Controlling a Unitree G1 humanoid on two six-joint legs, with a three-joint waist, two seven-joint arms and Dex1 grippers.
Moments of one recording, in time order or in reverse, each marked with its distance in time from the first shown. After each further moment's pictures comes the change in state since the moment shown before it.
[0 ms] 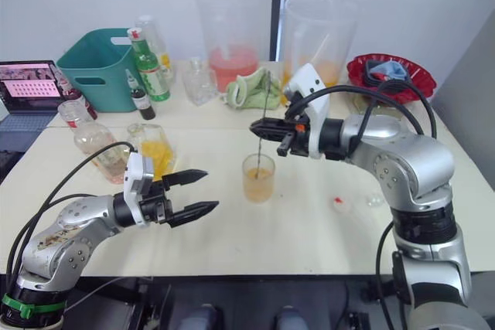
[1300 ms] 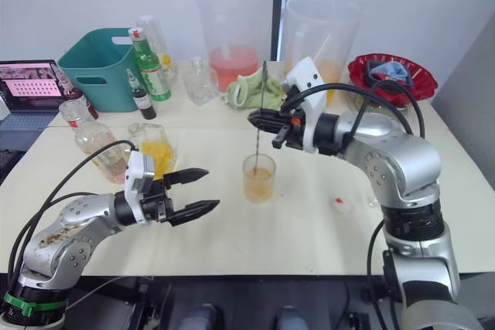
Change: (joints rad) left arm -0.013 -0.004 -0.004 0.005 0.000 0.002 -0.002; right arm -0.002 0.002 -0.018 0.026 -0.026 -0.039 -0.002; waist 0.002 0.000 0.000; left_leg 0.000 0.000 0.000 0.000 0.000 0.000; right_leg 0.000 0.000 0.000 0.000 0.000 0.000
